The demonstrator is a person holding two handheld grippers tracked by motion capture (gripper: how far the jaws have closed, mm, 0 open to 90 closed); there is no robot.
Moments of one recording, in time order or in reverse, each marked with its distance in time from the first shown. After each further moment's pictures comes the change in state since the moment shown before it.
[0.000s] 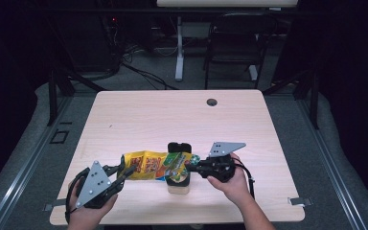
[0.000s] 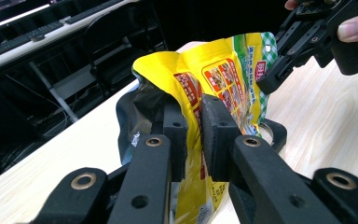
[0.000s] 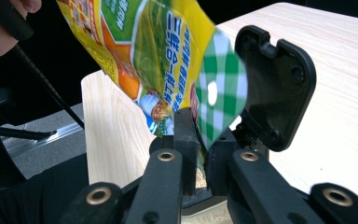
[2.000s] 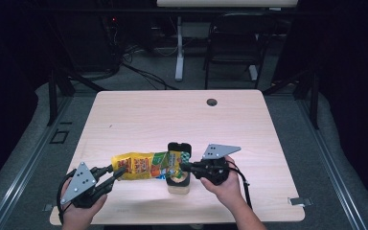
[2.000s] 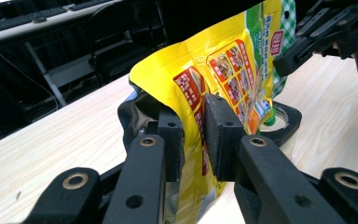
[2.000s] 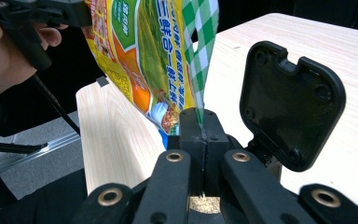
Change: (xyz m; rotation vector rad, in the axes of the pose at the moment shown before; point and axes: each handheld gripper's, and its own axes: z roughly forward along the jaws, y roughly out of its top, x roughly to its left) left arm 0.024 -0.046 -0.005 -0.027 -0.010 -0.111; right arm 0.017 0.004 0.012 -0.046 -0.043 0.011
